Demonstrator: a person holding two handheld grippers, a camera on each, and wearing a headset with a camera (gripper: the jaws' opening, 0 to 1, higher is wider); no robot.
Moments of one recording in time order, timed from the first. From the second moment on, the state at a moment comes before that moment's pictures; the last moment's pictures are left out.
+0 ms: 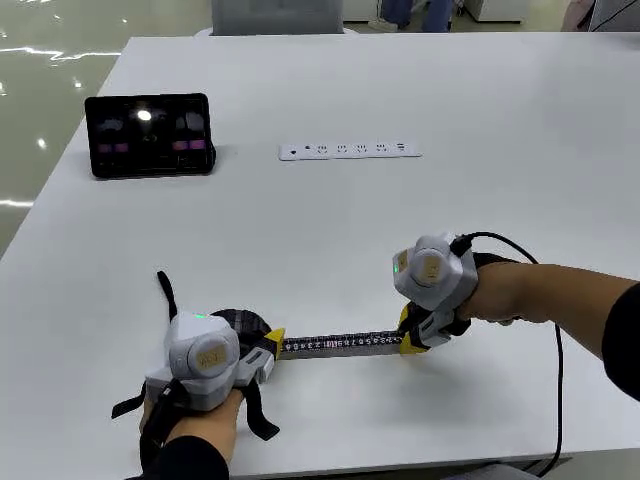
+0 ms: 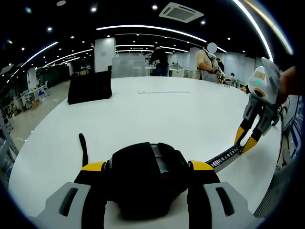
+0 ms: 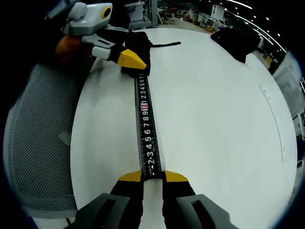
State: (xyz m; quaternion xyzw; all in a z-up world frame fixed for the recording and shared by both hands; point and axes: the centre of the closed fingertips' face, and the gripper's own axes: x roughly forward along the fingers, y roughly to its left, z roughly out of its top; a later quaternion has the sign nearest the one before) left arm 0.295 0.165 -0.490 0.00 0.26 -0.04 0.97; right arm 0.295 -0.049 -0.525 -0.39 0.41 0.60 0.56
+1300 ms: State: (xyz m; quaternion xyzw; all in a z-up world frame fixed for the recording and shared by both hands) left arm 0.295 0.167 -0.488 0.00 0.26 -0.04 0.97; right arm 0.294 -0.032 -0.525 -0.39 0.41 0.60 0.56
